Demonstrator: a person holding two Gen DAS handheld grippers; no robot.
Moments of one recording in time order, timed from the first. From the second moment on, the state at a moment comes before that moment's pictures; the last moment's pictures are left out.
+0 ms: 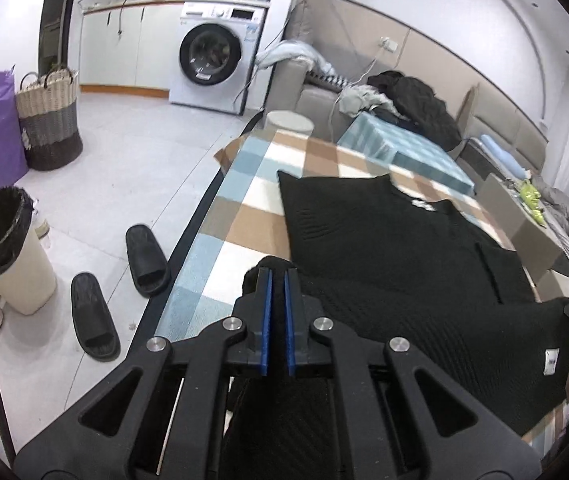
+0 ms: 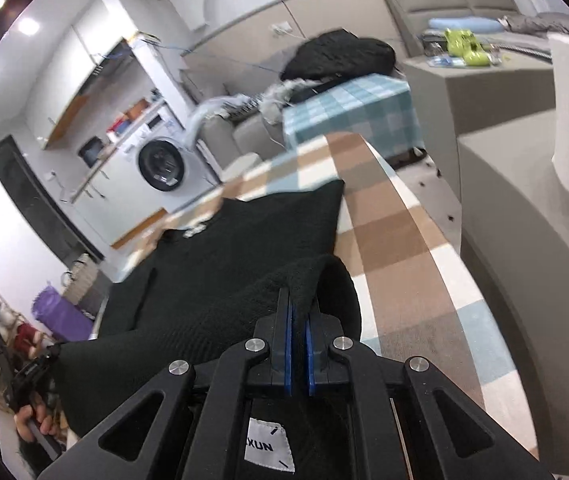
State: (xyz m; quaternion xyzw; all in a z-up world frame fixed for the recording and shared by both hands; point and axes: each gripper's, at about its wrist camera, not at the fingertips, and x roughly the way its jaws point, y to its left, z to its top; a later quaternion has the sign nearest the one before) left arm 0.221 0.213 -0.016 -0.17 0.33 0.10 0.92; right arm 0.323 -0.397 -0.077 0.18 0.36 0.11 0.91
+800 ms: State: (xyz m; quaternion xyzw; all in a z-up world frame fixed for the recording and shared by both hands) left arm 0.265 0.208 -0.084 -0.20 0.41 0.07 0.89; right arm 0.345 -0.385 -0.129 0.15 0.45 0.14 0.87
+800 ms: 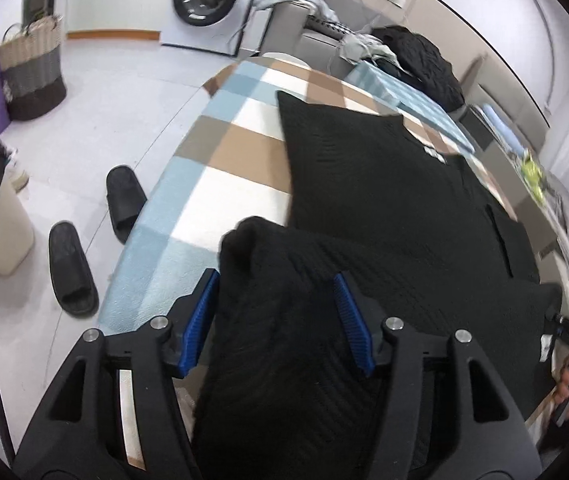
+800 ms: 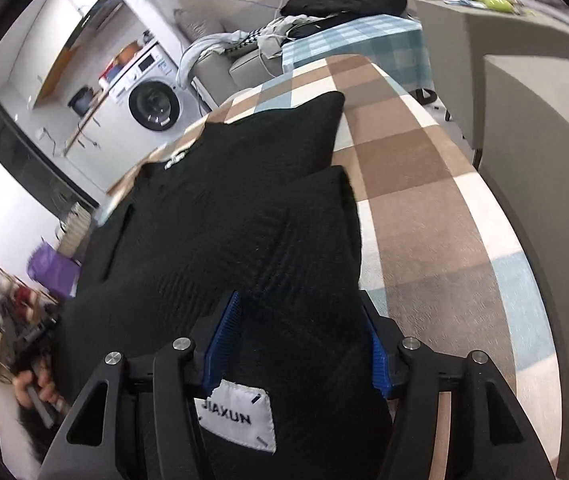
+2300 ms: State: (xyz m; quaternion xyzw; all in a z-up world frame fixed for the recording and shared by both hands) left arm 0.109 0.175 -0.076 -0.17 0.41 0.10 0.89; right arm 0.233 -0.414 -0.122 0.10 0.45 0.16 0.87
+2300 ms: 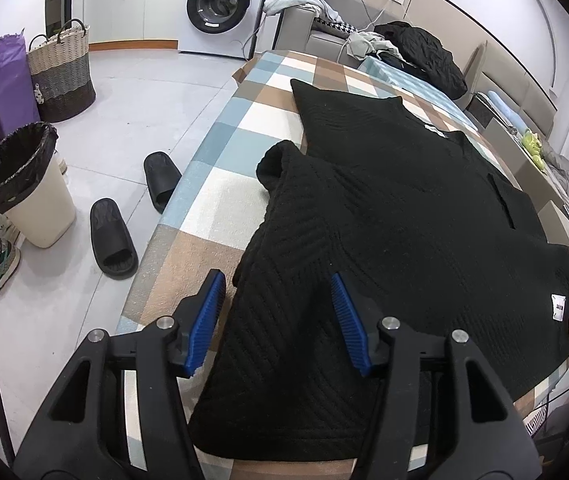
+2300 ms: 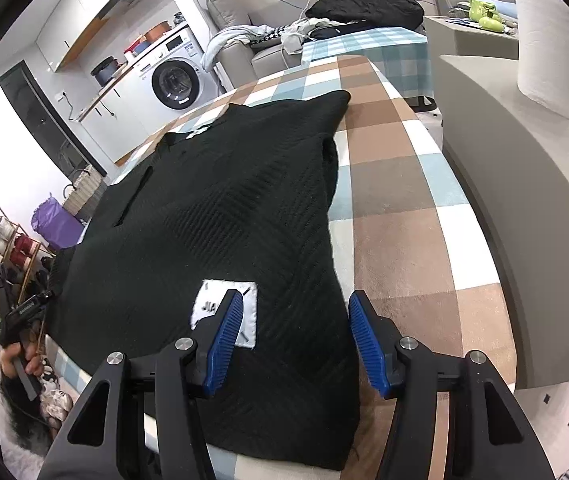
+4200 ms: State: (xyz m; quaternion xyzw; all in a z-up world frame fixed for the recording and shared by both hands) left arm 0.200 0.206 -0.062 -0.18 0.38 0.12 0.90; right arm 0.293 -0.400 -0.110 0.12 0.42 0.13 0.89
